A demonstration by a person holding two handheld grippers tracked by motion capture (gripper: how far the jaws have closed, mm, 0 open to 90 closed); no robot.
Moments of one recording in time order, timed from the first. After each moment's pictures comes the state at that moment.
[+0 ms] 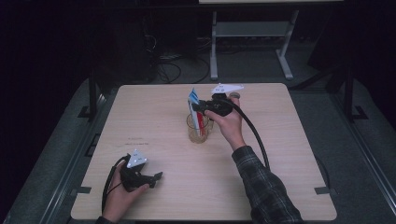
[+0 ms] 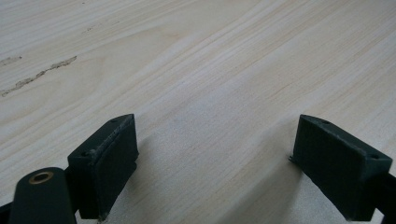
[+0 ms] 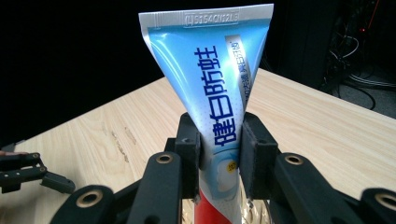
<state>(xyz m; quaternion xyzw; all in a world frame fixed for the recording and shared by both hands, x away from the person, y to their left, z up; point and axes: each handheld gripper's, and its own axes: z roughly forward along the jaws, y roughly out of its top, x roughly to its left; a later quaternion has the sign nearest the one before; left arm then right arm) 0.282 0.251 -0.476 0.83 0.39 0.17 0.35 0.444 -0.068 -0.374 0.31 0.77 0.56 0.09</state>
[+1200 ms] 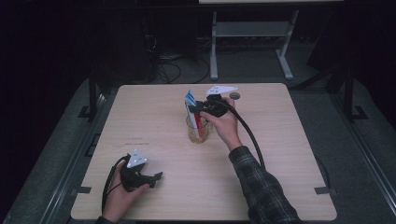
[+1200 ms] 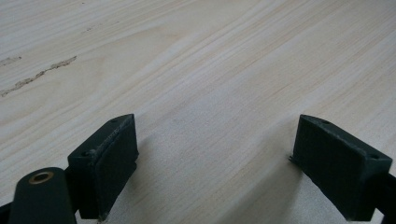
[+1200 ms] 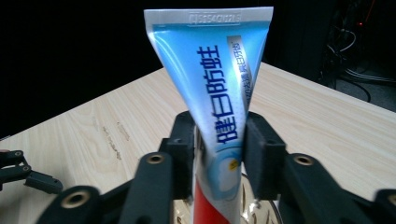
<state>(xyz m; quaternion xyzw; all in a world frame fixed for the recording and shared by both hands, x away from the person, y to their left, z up) 0.282 0.251 -0.475 0.83 0.39 0.17 0.35 0.449 -0.054 -0.381 0.32 0.77 0.54 0.10</state>
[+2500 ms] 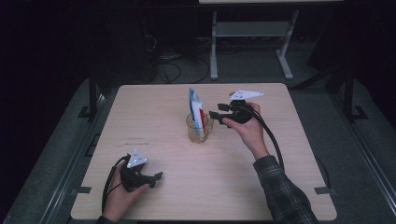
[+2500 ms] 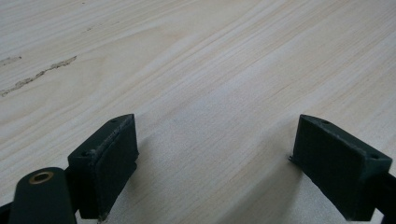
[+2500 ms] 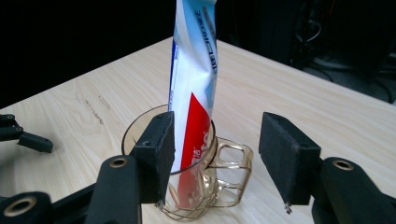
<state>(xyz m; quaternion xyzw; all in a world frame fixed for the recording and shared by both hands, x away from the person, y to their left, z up) 0.282 0.250 -0.476 0.83 0.39 0.17 0.36 0.416 -0.123 -0.375 0.34 0.78 0.52 0.13</state>
